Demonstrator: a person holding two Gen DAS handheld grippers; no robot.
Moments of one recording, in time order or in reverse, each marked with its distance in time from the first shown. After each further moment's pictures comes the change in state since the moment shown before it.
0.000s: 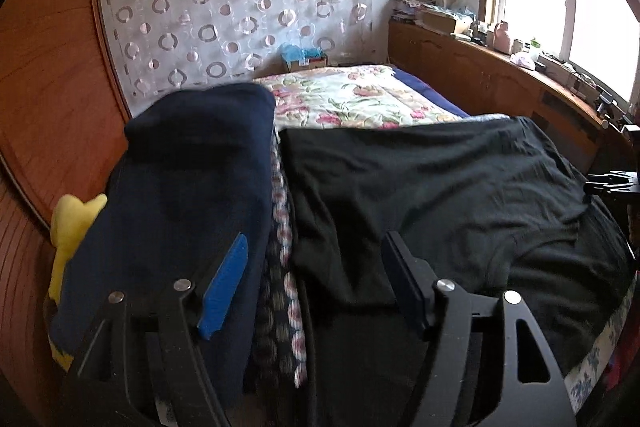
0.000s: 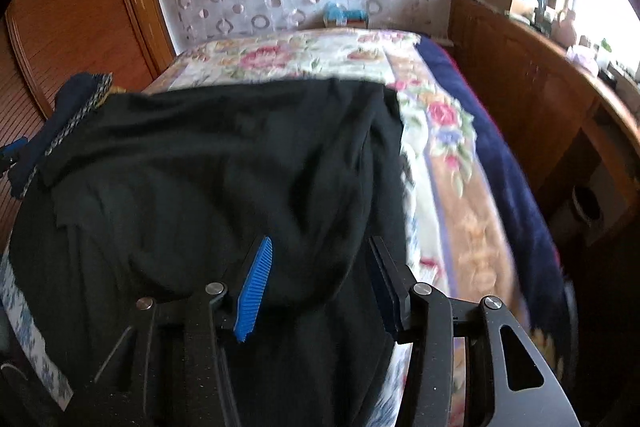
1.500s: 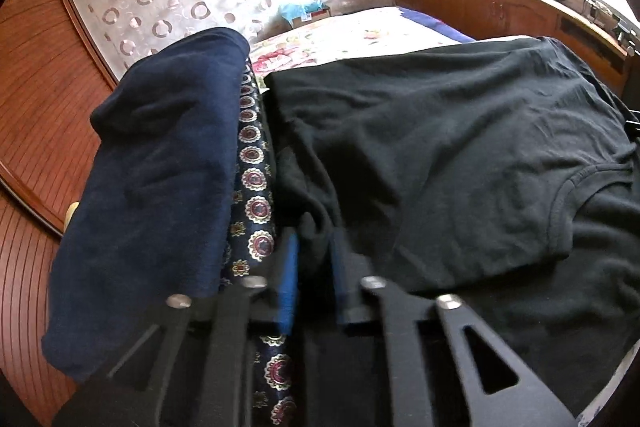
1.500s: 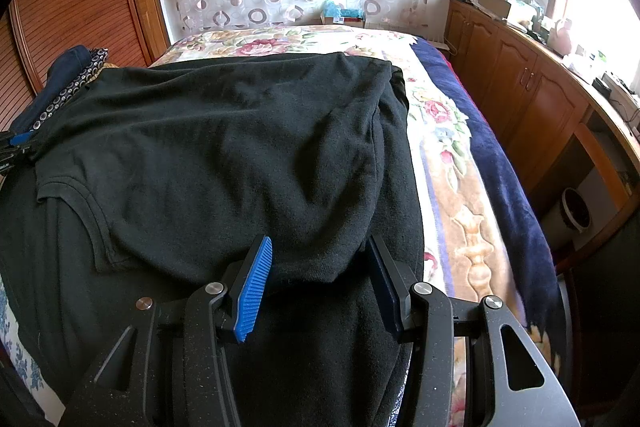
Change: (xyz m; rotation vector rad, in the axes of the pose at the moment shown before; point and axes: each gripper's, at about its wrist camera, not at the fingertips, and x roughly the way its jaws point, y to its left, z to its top) left arm 0.060 -0.026 -0.012 0.152 0.157 0.132; right arm 0.015 0.015 -0.002 -0.052 -0.016 -0.066
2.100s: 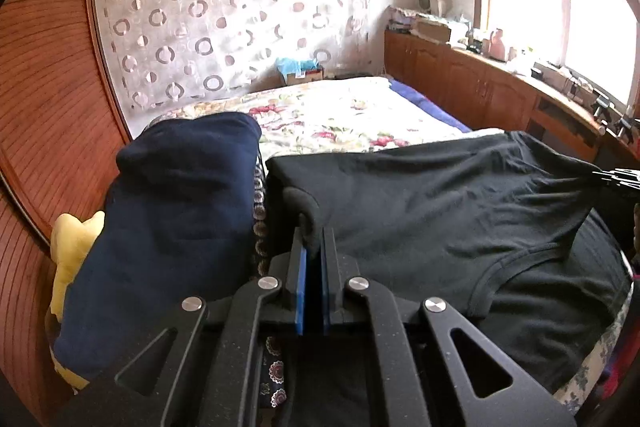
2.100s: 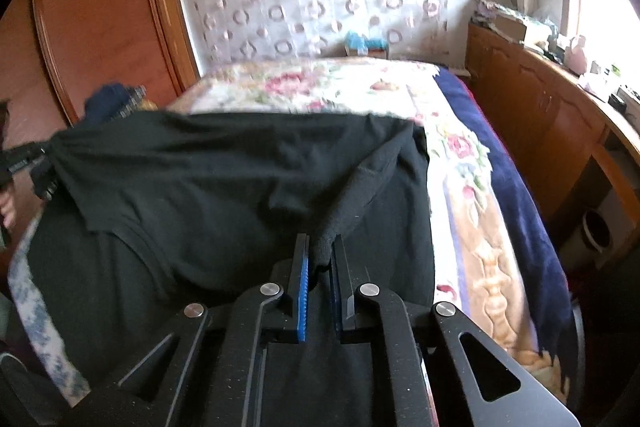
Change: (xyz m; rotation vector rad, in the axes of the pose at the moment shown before) left arm -0.067 0.024 0.023 -0.142 -0.211 -0.125; right arm -0.036 0.009 0.023 0.002 -0.130 0.114
